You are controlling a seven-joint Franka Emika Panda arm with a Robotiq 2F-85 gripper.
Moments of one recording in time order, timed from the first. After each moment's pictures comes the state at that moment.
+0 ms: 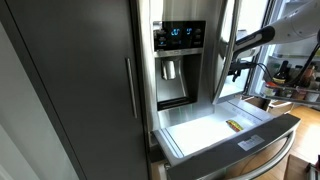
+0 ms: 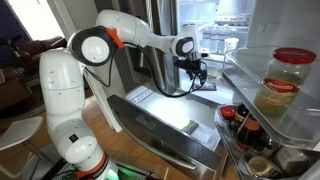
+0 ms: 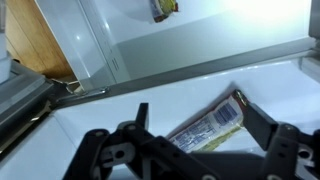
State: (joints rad) arm -0.34 0.33 -0.25 -1.71 0.00 2.19 0.04
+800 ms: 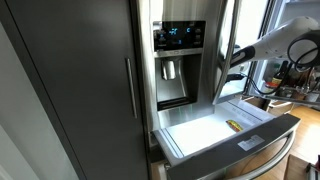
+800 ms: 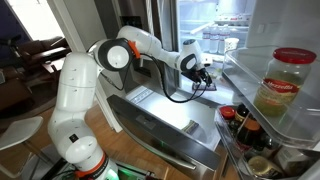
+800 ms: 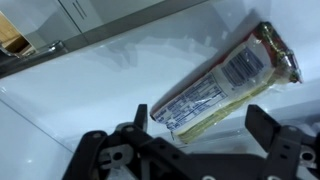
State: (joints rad) arm -0.34 0.55 -0.24 -1.64 0.07 2.57 0.11
